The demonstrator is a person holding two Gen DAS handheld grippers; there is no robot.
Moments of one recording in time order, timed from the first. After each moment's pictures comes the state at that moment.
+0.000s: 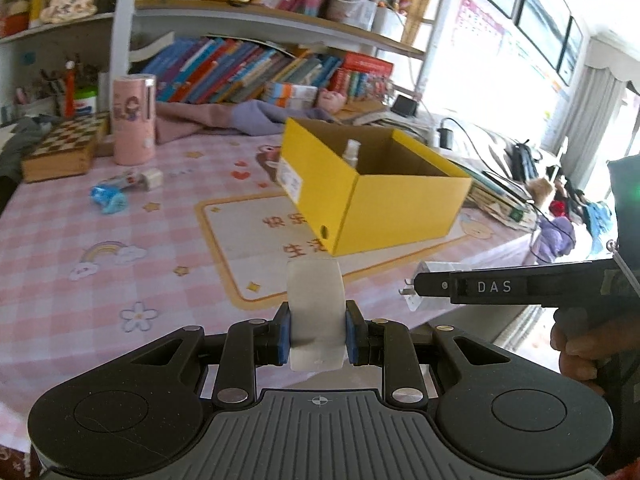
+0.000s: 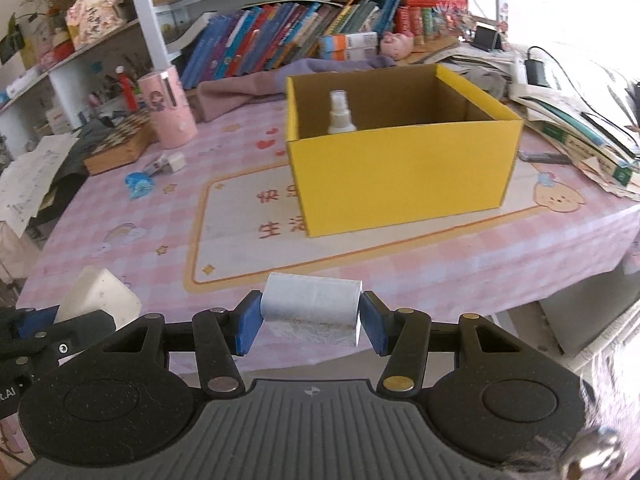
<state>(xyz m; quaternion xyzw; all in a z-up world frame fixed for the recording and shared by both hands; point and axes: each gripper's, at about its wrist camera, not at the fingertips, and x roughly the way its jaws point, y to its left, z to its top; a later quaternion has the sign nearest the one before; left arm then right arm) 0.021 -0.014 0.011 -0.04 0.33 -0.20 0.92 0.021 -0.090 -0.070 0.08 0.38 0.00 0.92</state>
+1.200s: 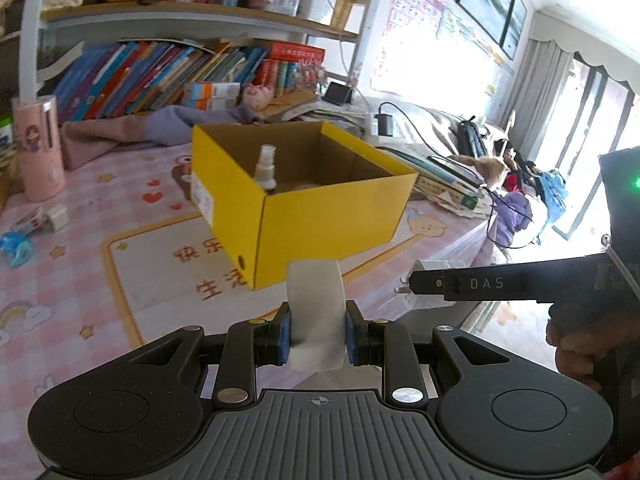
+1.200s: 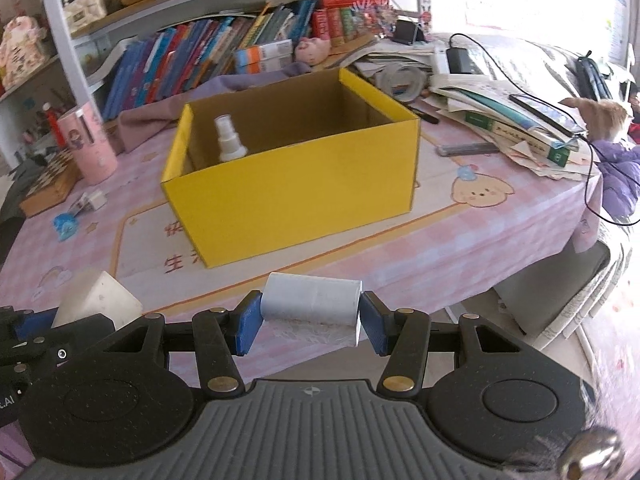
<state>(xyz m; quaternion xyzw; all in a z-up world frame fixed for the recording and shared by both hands) 0.074 -0.079 0.012 -0.01 0.33 -0.29 0.90 0.032 -0.159 -0.067 0.11 0.37 -0.10 0.92</state>
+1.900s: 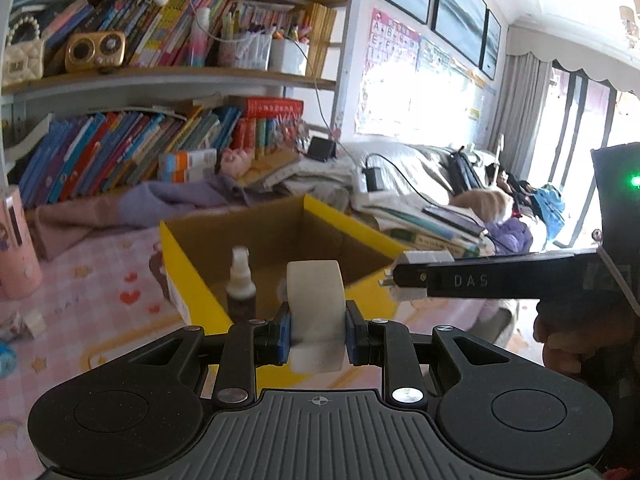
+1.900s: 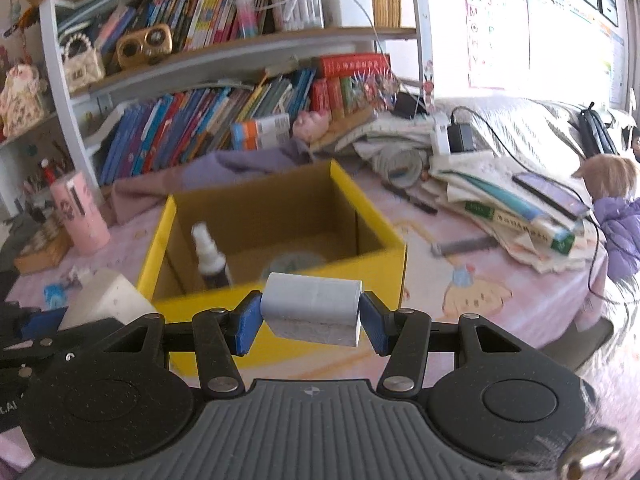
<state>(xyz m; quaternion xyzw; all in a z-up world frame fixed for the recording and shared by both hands) 0.131 -0.128 0.049 0.01 0.25 -0.30 0.92 0.087 -0.207 -0.029 0.09 0.27 -0.08 0.95</state>
